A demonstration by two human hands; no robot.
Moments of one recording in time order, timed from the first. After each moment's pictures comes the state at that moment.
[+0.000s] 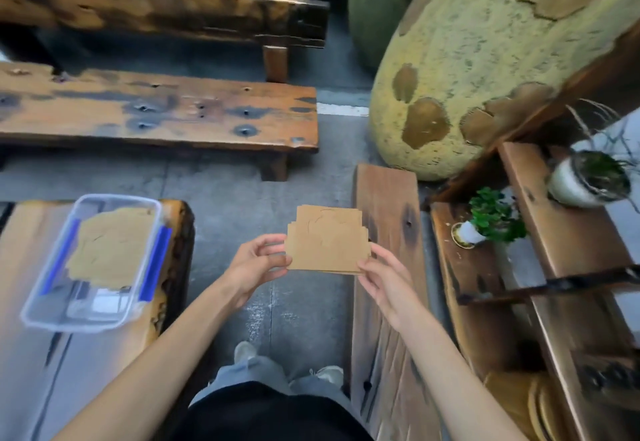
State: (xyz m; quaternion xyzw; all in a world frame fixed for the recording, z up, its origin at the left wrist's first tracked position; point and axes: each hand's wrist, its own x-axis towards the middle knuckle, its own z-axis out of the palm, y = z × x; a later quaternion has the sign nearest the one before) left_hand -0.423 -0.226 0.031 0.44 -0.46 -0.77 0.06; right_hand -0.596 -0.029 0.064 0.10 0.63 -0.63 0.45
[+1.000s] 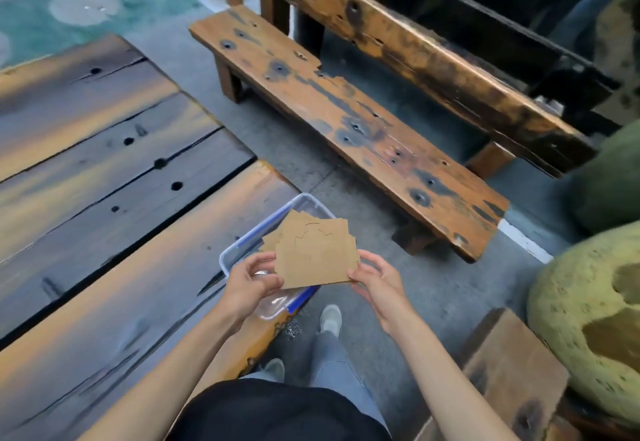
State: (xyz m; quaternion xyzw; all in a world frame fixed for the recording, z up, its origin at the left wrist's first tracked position) left_hand -0.191 -0.326 0.031 0.63 -0.29 -0.62 0.36; right_hand -0.436 -0.340 0.052 -0.24 0.66 -0.36 0.62
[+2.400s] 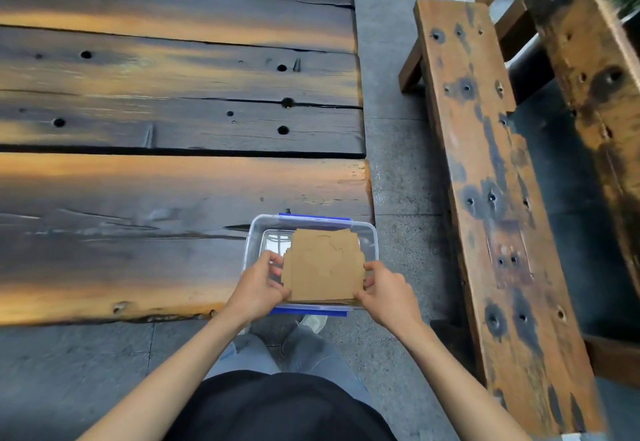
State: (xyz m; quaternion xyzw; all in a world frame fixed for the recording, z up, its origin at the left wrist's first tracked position) left_hand -0.259 -0.326 0.008 0.81 -0.16 -0.46 0.33; right_hand -0.425 -0.503 0.024 -0.81 0.46 0.20 0.29
